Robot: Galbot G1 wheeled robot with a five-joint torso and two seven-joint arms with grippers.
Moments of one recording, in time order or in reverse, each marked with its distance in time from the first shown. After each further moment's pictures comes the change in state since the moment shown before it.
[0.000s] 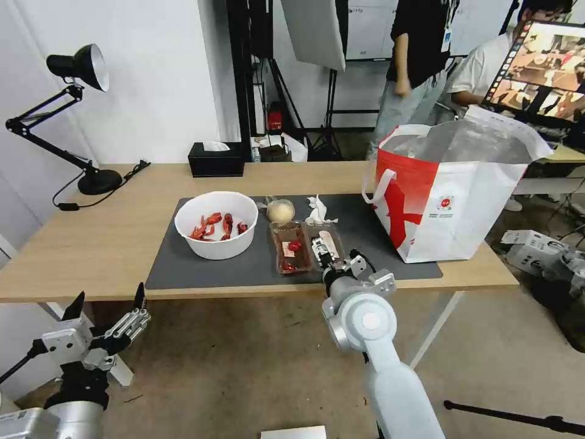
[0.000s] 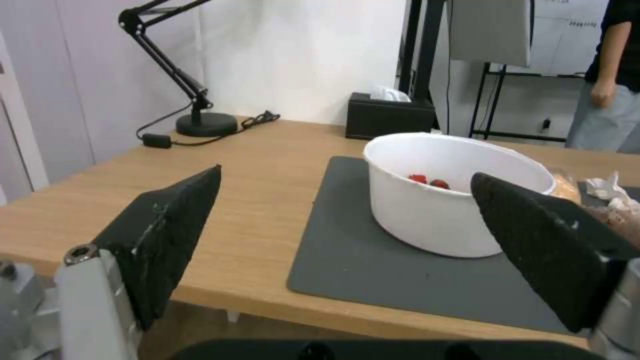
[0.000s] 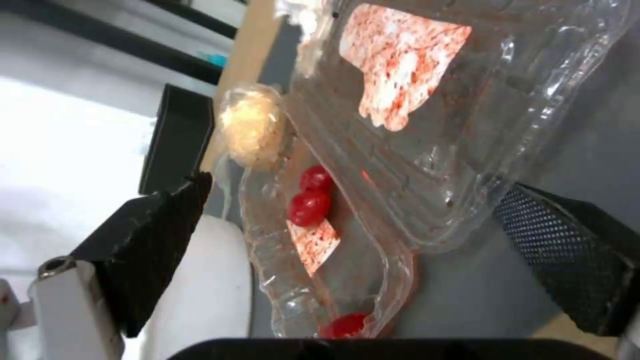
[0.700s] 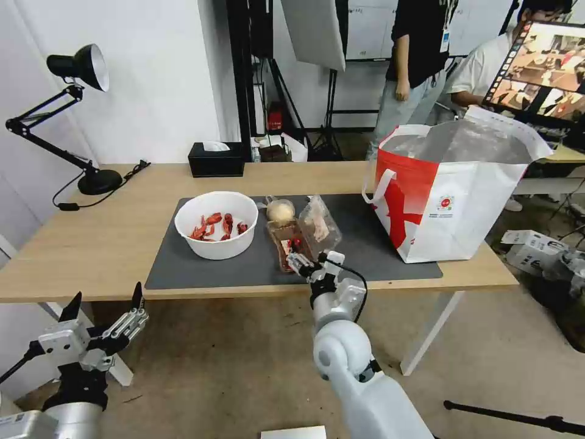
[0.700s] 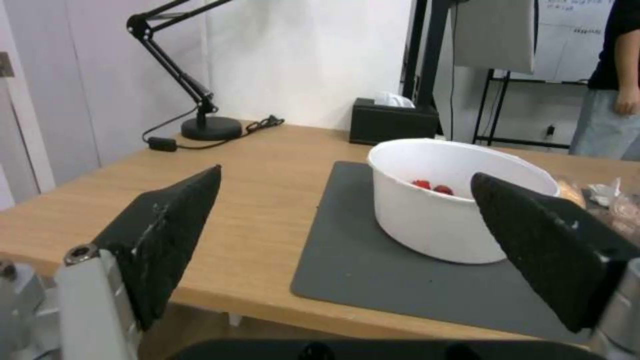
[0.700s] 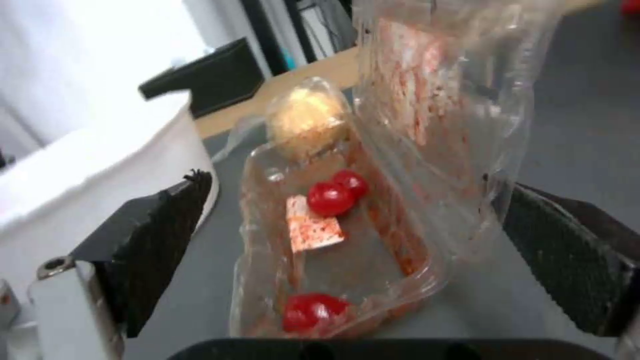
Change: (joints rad) left arm 0.002 -0.014 -0.001 0.000 0.005 -0.017 0.001; right arm -0.047 -0.086 -0.141 -0.106 -0.754 -0.046 -0.367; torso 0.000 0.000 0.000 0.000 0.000
